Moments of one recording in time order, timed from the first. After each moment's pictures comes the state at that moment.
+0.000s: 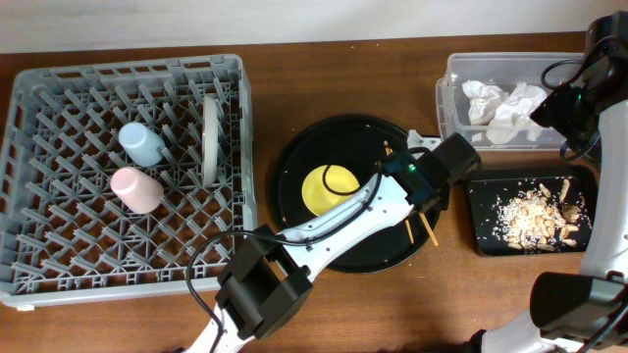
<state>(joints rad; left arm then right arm) -0.98 2.23 1.98 -0.87 -0.12 -0.80 -0.26 1.76 2.01 -1.55 0.31 0.63</state>
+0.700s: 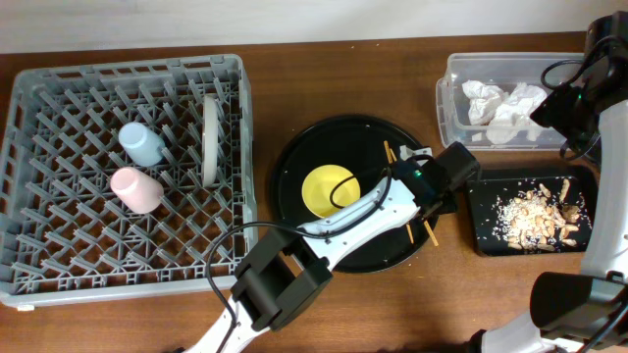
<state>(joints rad) -0.99 2.33 1.98 -0.79 -0.03 -1.06 -0.26 1.76 2.01 -1.55 0.31 0.63</state>
